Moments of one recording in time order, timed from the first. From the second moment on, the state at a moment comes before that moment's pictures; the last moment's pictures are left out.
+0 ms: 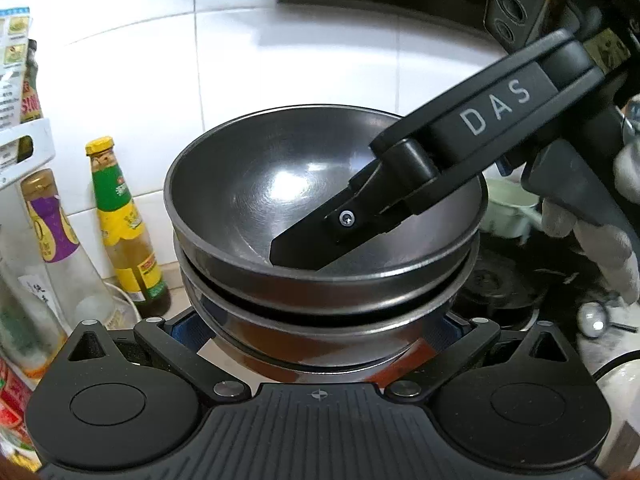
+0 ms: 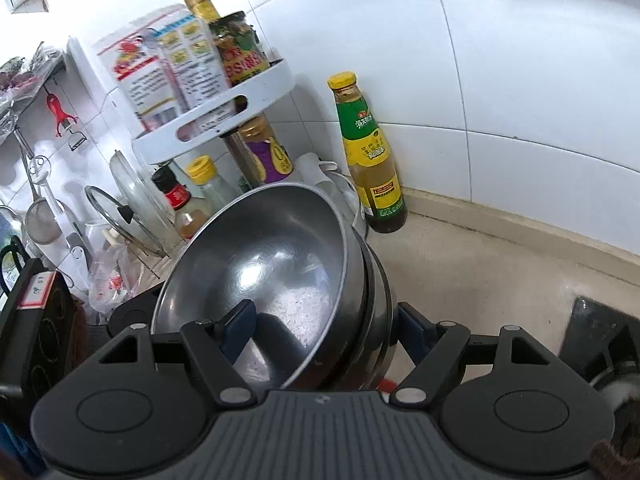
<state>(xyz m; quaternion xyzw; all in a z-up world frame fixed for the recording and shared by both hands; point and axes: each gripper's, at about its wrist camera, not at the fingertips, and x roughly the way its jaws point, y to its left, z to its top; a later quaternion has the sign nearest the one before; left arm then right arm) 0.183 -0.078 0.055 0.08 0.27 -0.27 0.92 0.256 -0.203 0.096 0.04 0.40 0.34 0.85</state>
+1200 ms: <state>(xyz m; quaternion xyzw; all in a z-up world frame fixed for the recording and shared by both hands) 0.140 -0.081 -0.058 0.11 0.36 -0.32 0.87 0.195 -0.223 -0.033 0.10 0.47 0.25 0.84</state>
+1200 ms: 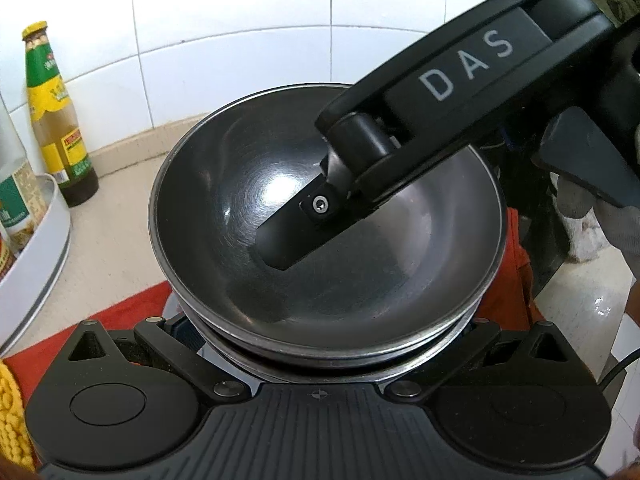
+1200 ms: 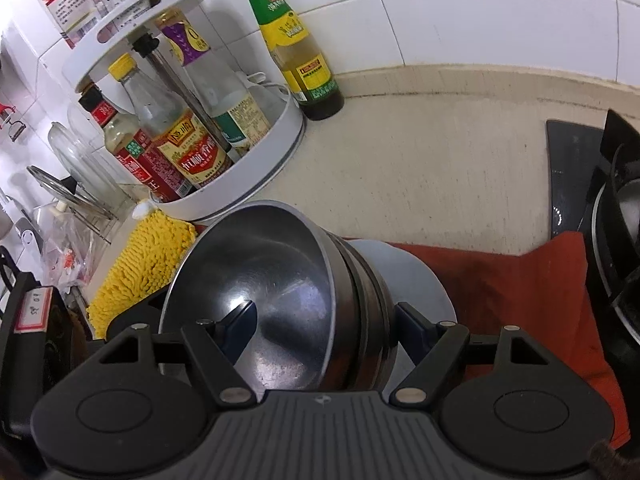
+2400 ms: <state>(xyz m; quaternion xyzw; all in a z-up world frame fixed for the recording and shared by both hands) 0.130 -0.077 -0.056 0.13 0.39 -0.28 0.87 0.187 -0.214 -0.046 0.06 0.45 0.22 0.86</state>
